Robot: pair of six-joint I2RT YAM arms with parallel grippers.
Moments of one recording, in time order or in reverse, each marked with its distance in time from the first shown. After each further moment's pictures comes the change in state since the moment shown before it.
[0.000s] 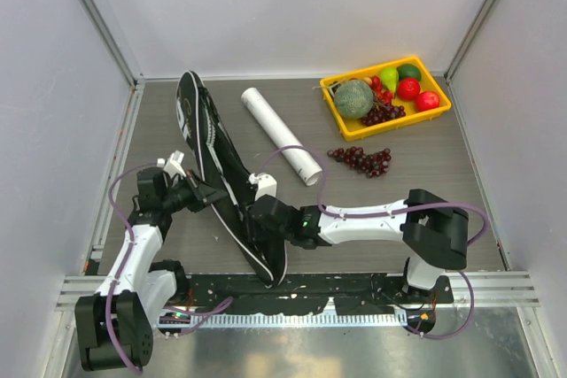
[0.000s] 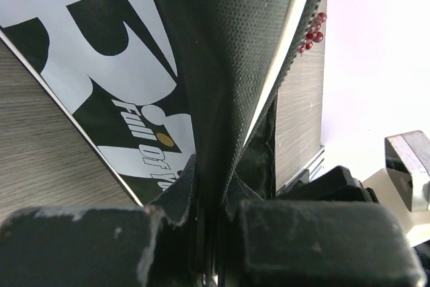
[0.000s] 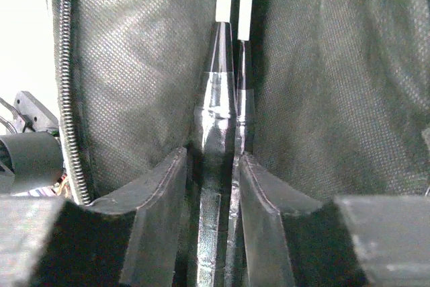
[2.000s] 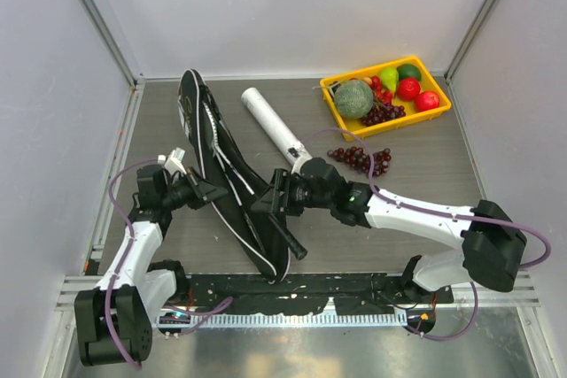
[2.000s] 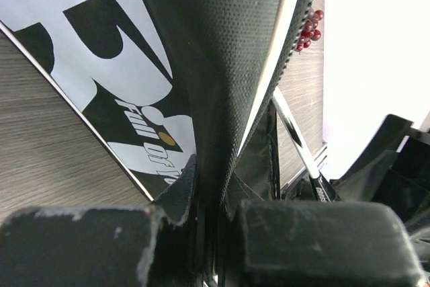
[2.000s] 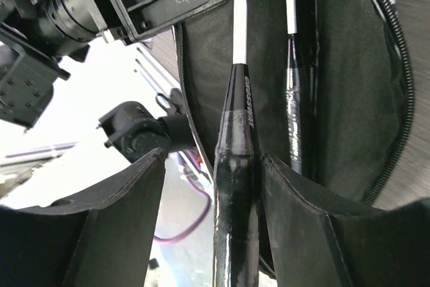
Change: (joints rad) left arm 0.001 0.030 0.017 0.022 0.016 0.027; right arm -0.266 -0.309 -0.154 0.052 -0.459 0.299
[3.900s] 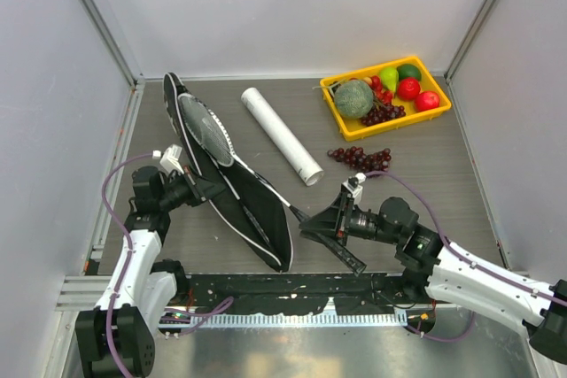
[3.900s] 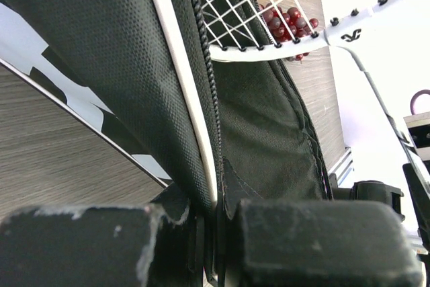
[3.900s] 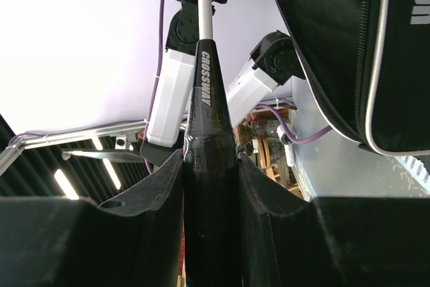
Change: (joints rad) left arm -0.002 -0.106 -0.002 0.026 -0.023 0.072; right arm -0.085 -0.734 -0.507 0.127 -0.177 0.584
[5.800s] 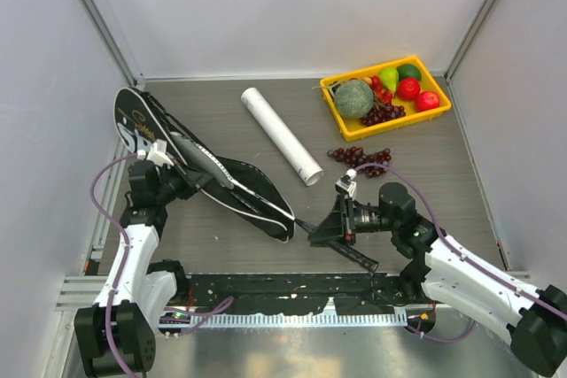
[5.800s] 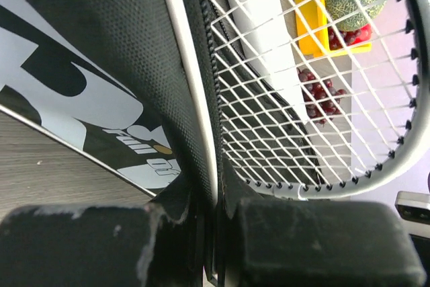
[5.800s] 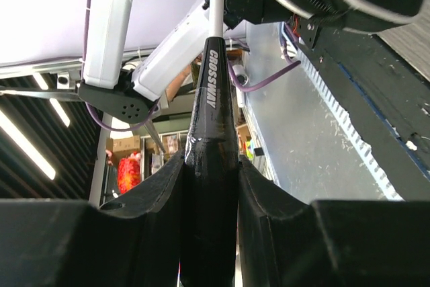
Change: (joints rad) left arm 0.013 0.031 0.070 -0.060 -0.218 -0.109; right arm -0.259 0.070 0.003 -0.070 -0.486 -0.269
